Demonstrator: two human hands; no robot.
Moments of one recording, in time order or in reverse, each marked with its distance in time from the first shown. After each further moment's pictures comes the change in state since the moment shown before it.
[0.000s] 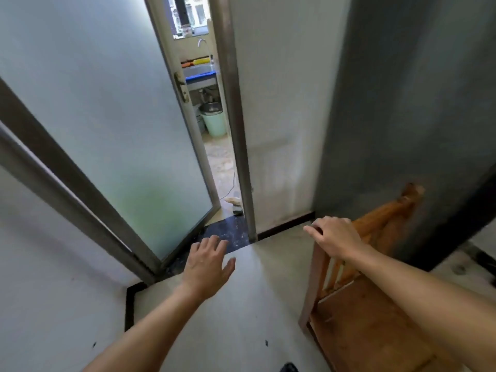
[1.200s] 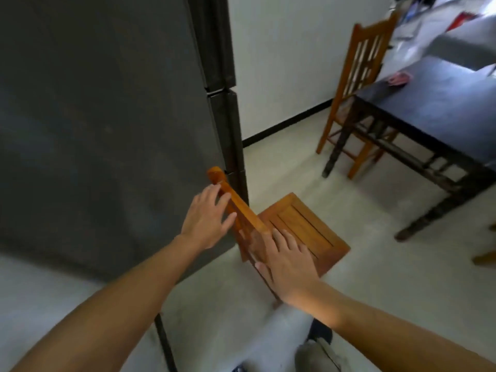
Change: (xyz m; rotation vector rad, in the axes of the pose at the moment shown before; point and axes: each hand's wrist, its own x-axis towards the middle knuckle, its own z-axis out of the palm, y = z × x) left_hand 0.418 0.291 0.068 -0.203 -0.047 1.815; right_hand 0.092 -0.050 0.026 0.137 0.256 1.611
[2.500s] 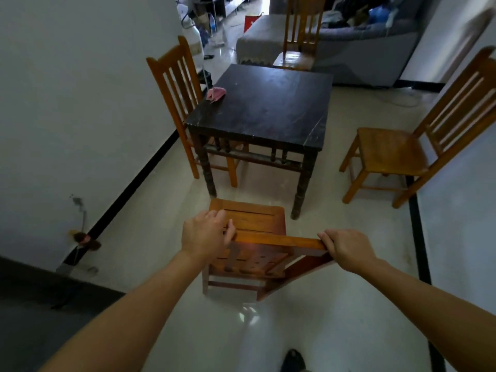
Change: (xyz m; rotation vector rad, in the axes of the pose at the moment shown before) left_hand 0.226 0.328 0.017 -0.084 0.189 0.575; right_hand -0.124 0.403 -0.044 0.082 0.189 0.794
